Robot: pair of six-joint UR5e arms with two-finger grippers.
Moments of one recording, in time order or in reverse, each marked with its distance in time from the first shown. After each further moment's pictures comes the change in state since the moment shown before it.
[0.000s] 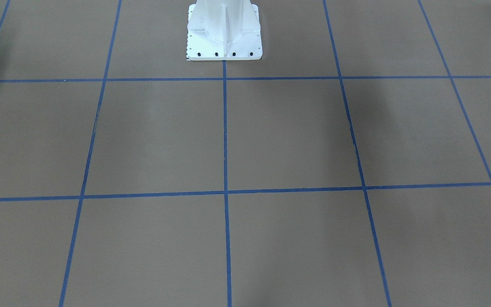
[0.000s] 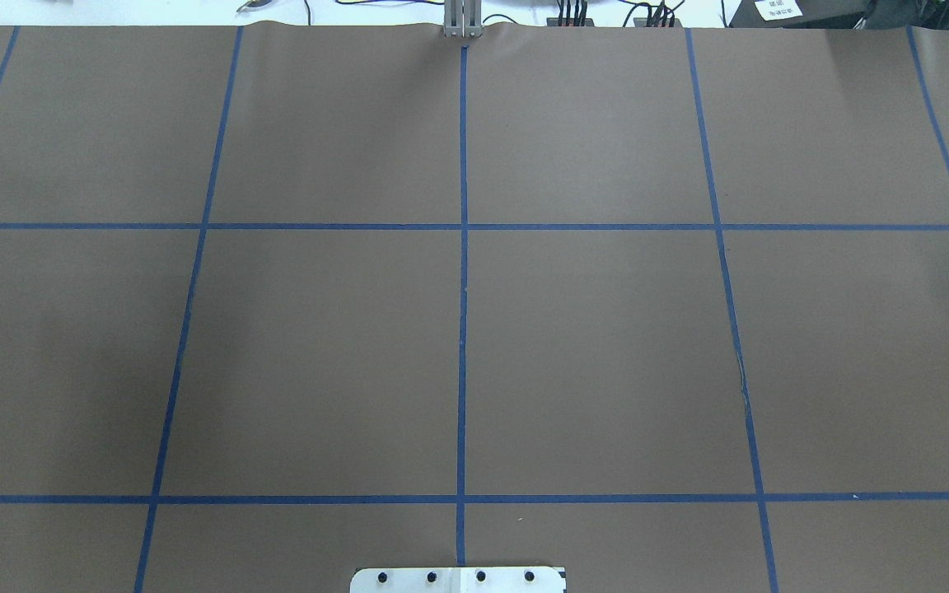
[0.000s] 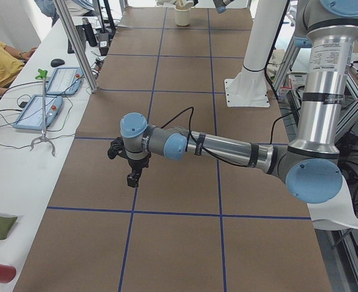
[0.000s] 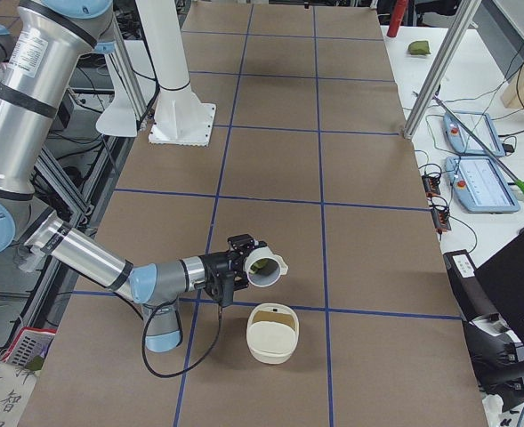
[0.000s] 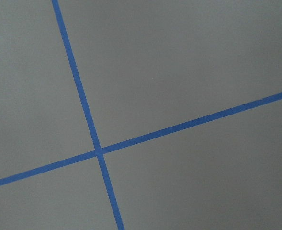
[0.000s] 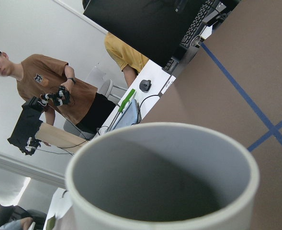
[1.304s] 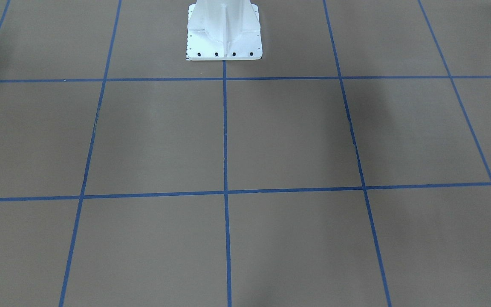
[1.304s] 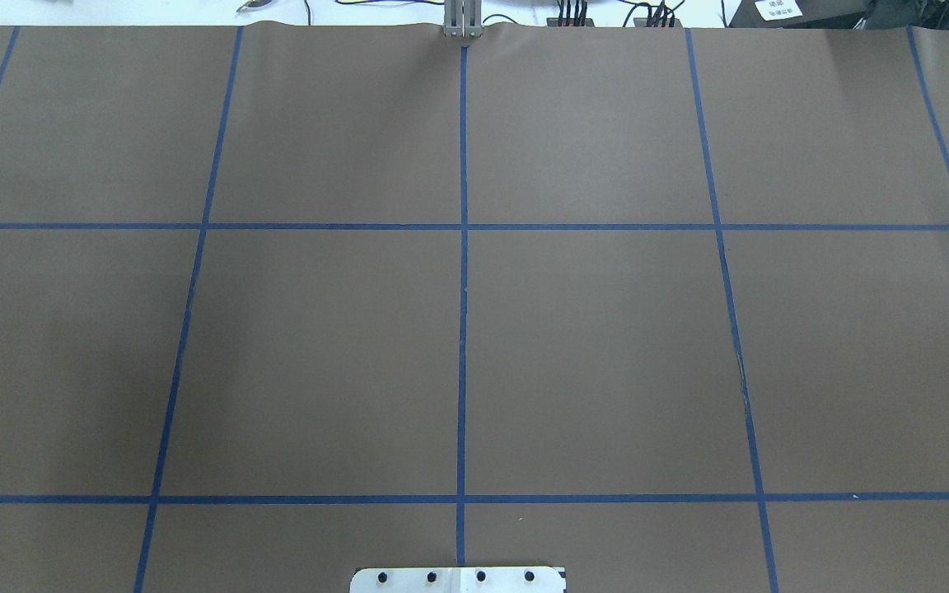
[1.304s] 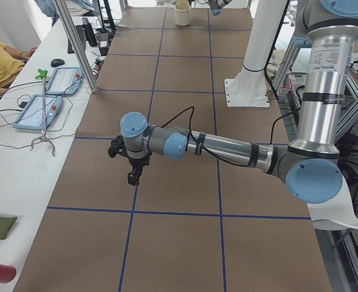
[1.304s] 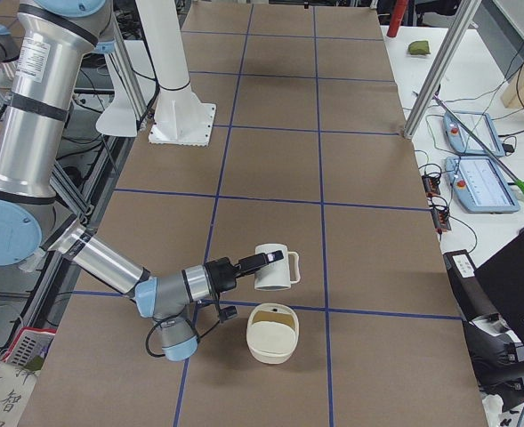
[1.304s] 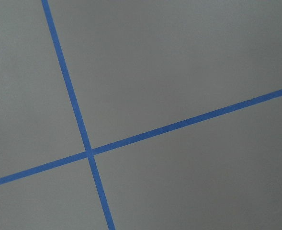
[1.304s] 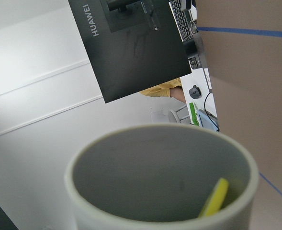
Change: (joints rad) left arm 0.000 0.000 -0.006 -0.002 -0.029 0.000; right arm 0.032 0.109 -0.150 0.240 -0.233 0.839
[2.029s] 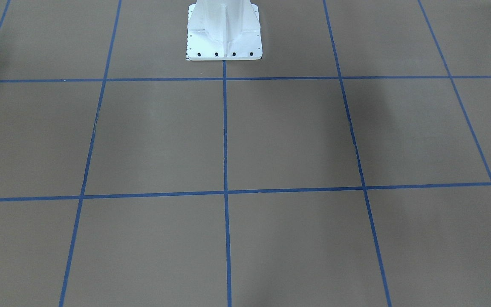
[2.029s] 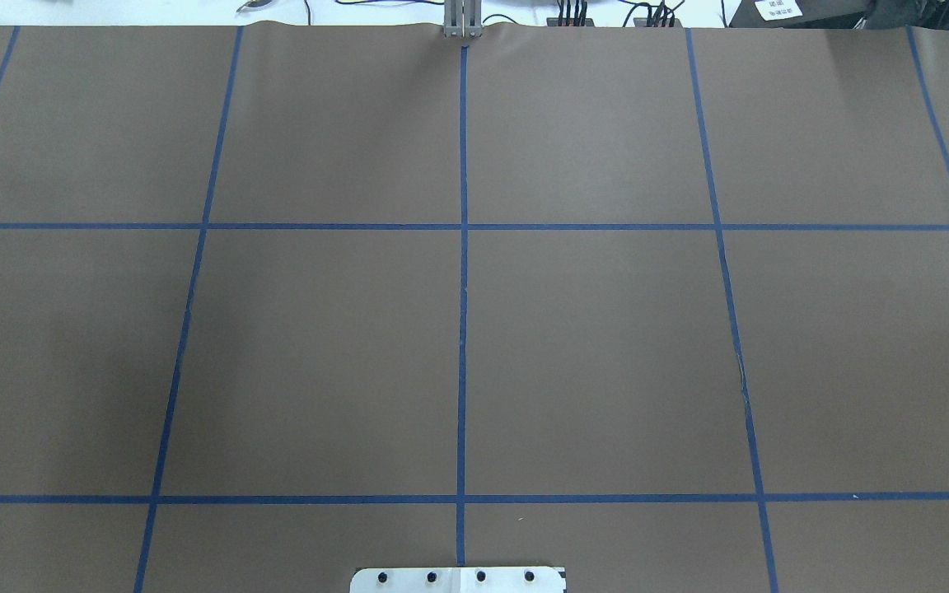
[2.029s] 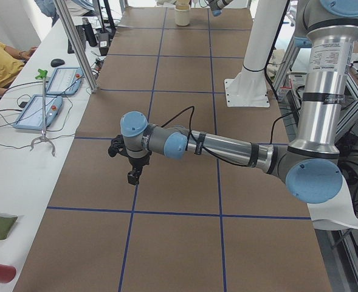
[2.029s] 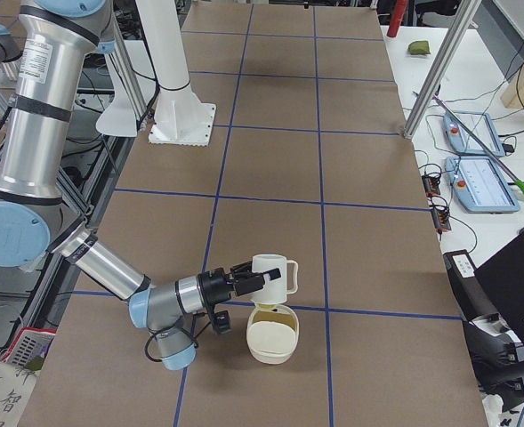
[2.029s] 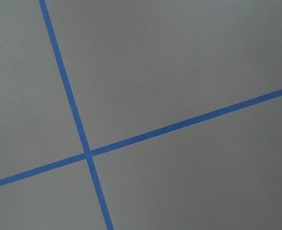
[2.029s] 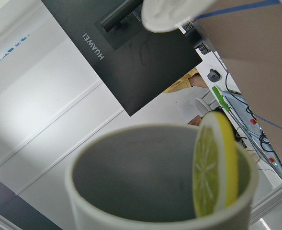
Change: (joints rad) left arm 0.000 0.000 -0.002 0.000 -0.001 0.001; right arm 0.000 0.024 -0.084 0.119 -0.113 0.301
